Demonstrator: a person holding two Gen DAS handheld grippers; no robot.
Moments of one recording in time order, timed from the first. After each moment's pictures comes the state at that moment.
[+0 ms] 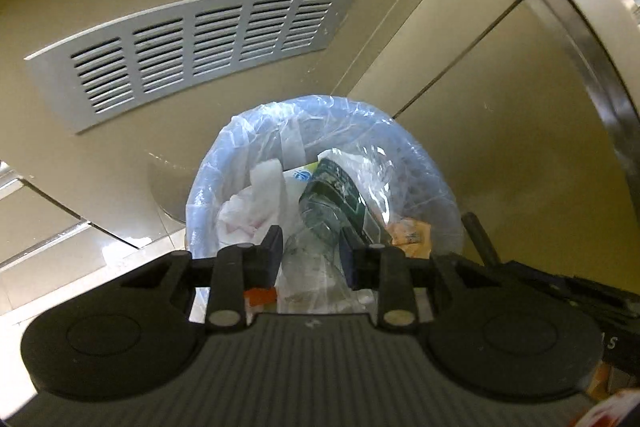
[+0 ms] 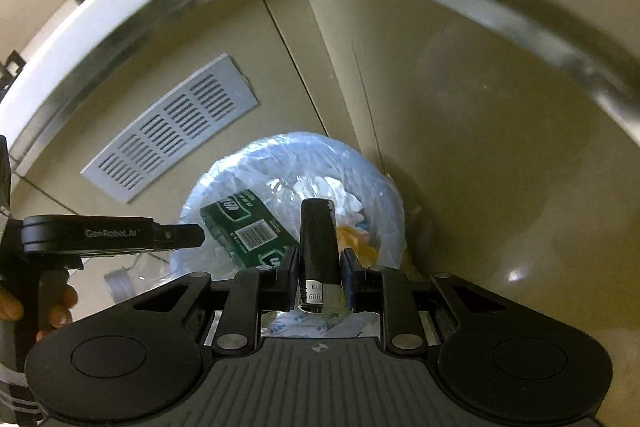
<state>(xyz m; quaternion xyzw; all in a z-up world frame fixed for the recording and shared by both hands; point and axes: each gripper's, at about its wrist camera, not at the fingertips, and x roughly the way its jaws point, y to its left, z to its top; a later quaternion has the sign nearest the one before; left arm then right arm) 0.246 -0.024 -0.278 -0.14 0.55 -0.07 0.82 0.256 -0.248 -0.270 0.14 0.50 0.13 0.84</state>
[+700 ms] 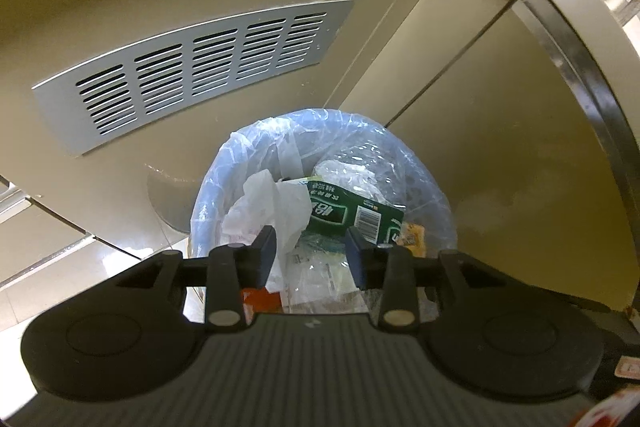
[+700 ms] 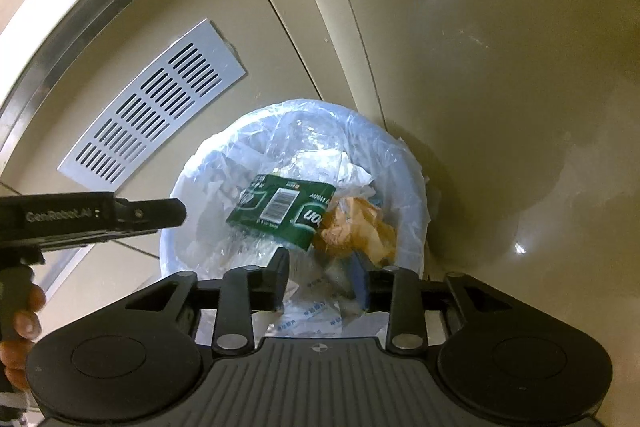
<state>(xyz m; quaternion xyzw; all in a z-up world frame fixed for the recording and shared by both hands) 0.242 -0.020 -0.261 -0.13 0.55 -0.09 0.82 0.266 -0.226 -0.298 0.16 0.52 0.12 0.83</state>
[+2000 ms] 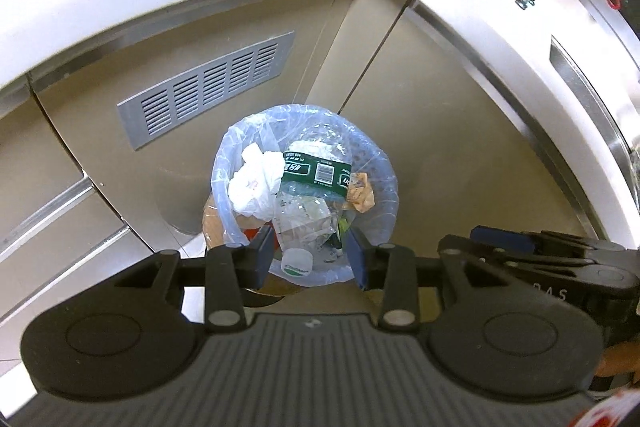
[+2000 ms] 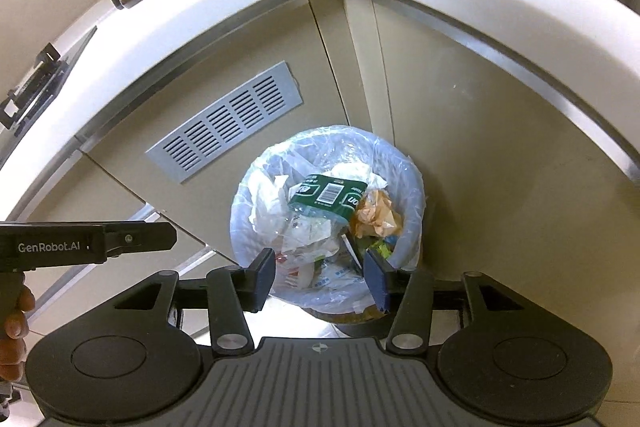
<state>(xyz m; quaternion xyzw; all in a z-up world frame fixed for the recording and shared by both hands) 0.147 0.002 -0.157 -0.08 0.52 -0.14 0.84 0.179 -0.206 -0.181 0.12 0.48 0.12 0.86</state>
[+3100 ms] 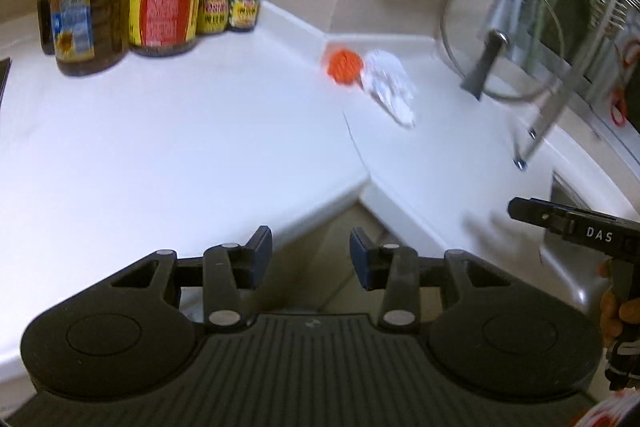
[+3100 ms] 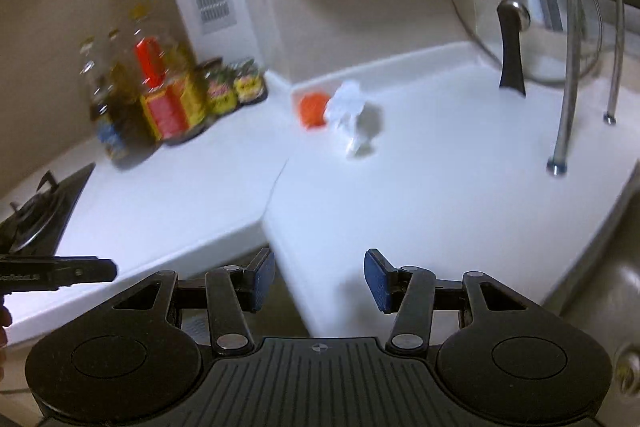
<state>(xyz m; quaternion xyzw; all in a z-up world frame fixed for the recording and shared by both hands) 0.284 -0.027 -0.039 -0.09 0.38 -0.11 0.92 0.345 -0.315 -0.057 0.10 0.31 0.14 0.93</state>
